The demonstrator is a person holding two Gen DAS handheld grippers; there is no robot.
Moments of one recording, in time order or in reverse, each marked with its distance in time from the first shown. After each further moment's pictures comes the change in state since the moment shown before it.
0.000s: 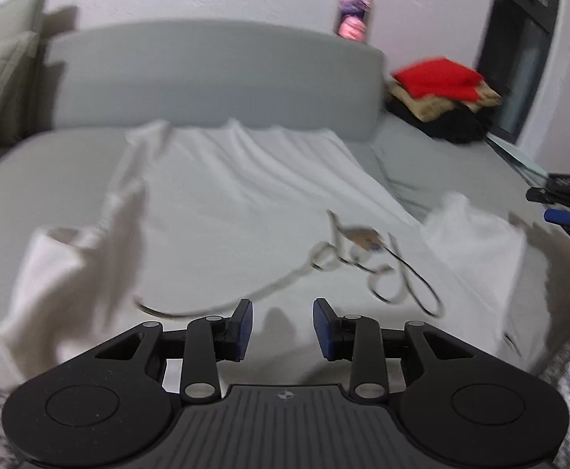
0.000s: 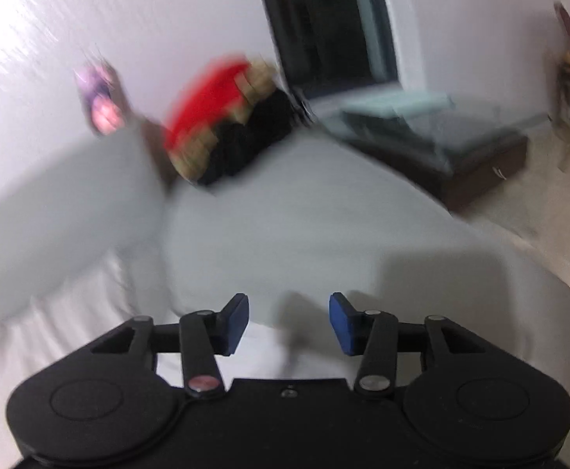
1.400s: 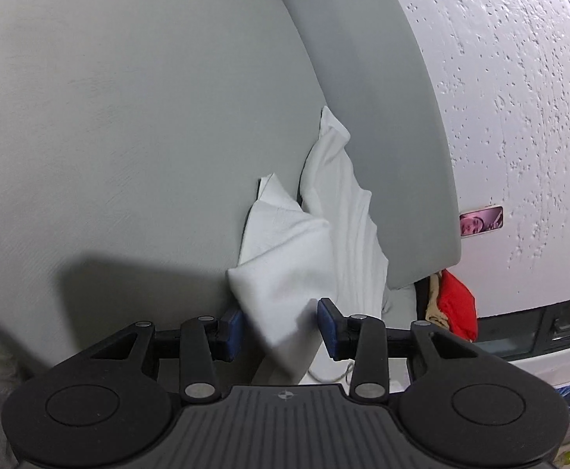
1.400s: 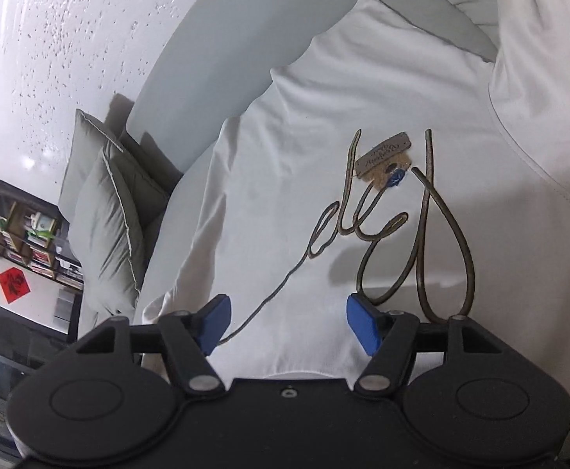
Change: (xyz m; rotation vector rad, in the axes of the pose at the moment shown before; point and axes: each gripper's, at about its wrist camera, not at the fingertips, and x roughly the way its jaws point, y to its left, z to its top) left arm 0.002 0.241 -0.031 -1.038 0.055 -0.291; right arm 0.033 0.117 -0.103 0.143 0.700 0.666
